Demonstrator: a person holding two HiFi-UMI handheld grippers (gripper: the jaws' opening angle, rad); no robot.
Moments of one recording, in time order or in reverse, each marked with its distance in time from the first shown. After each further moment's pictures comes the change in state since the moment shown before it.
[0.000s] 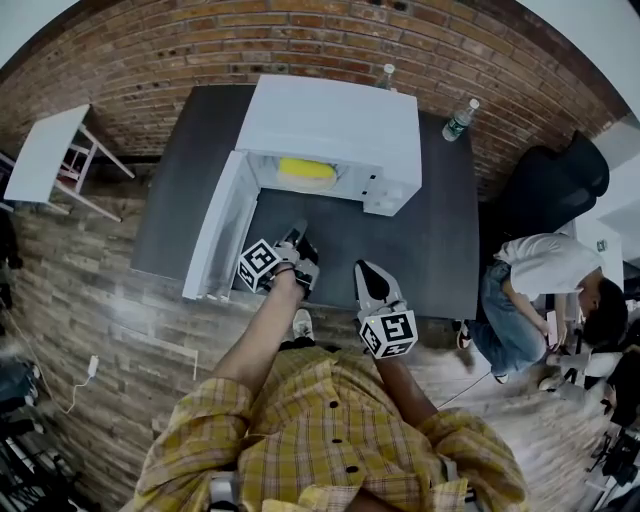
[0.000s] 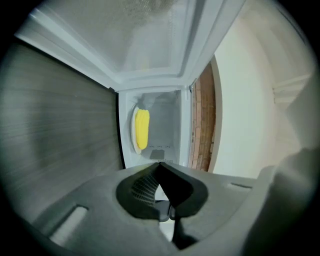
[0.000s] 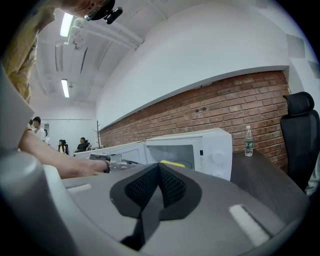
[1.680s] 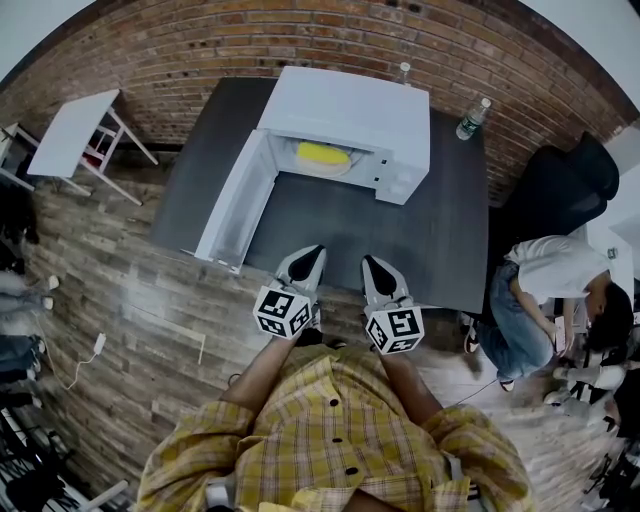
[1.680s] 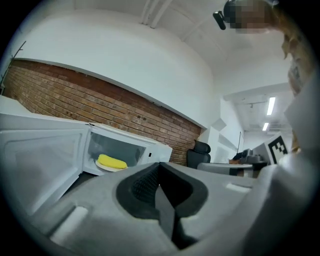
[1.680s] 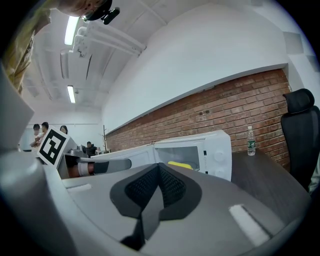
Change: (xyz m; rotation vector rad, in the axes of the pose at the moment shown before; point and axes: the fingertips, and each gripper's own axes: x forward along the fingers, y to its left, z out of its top) left arm -0.126 -0.090 -0.109 1.292 0.104 -0.051; right arm -0.049 0.025 0.002 0.013 -0.040 0.067
